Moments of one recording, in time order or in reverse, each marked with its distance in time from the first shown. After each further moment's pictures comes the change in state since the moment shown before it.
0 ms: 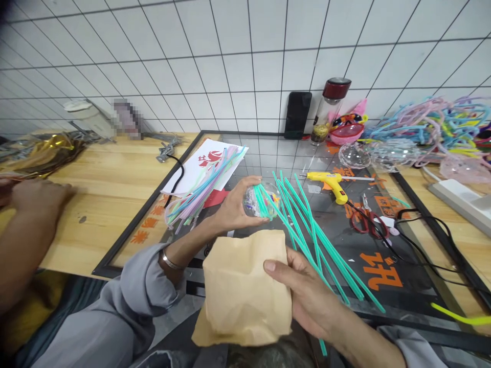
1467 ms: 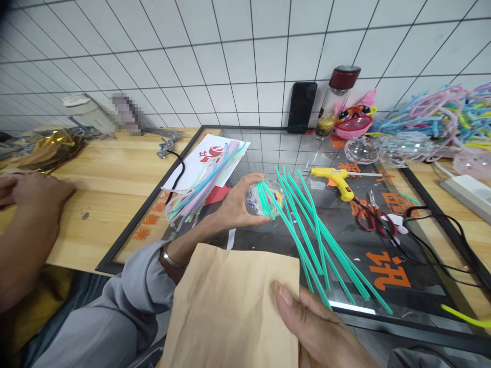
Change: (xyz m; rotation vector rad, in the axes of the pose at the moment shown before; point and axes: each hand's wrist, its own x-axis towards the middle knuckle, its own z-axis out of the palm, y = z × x) left_hand 0.000 0.001 -0.002 -0.017 -0.036 -0.022; right_hand -0.048 0.004 0.010 0.080 -0.109 0.156
